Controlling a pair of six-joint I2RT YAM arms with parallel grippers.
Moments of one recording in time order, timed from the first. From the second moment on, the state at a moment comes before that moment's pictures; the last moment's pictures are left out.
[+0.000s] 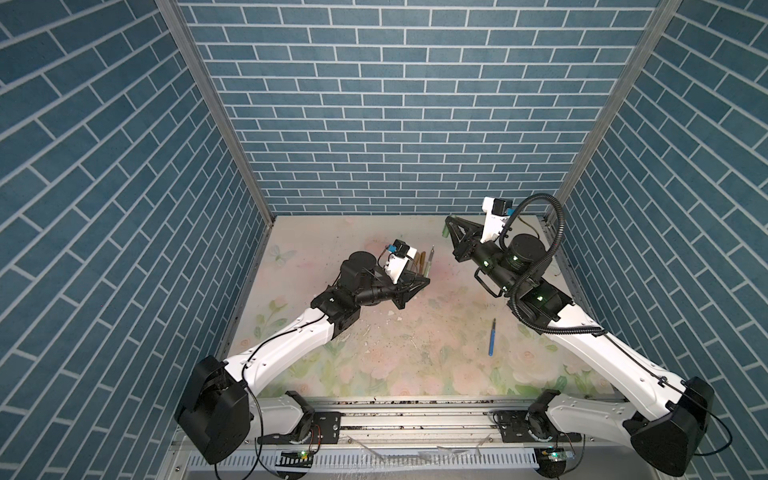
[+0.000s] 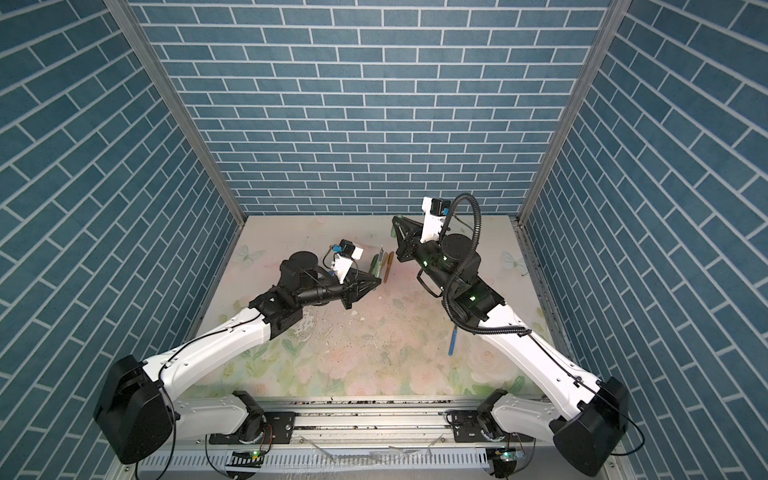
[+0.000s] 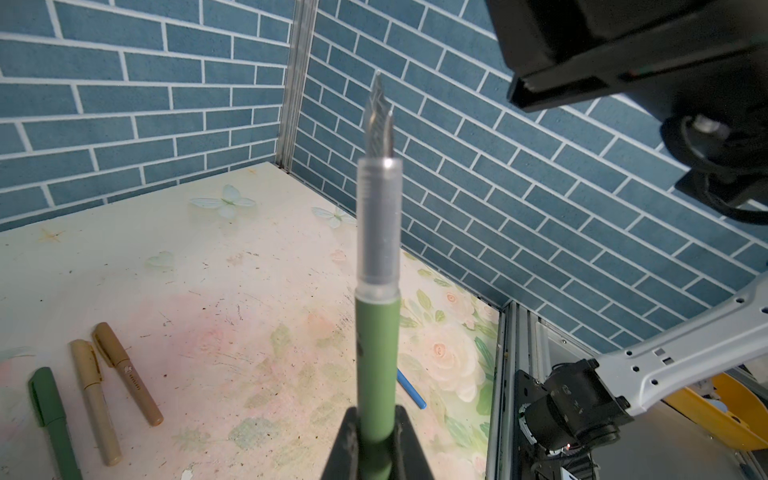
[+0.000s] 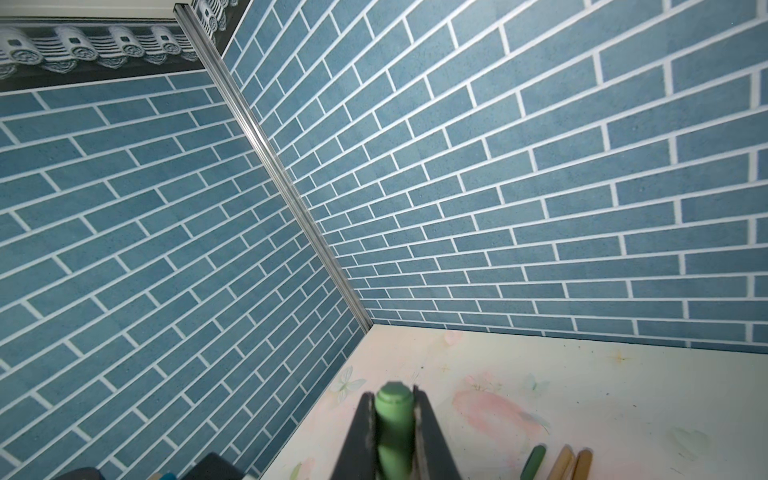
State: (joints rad) left arm -0.67 1.28 0.91 0.12 0.55 -0.23; right arm 0.72 1.19 1.10 0.18 0.01 0.44
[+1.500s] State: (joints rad) left arm -0.68 1.29 0.93 0.09 0.55 -0.22; right arm 0.72 1.18 1.06 0.17 -0.08 0.53
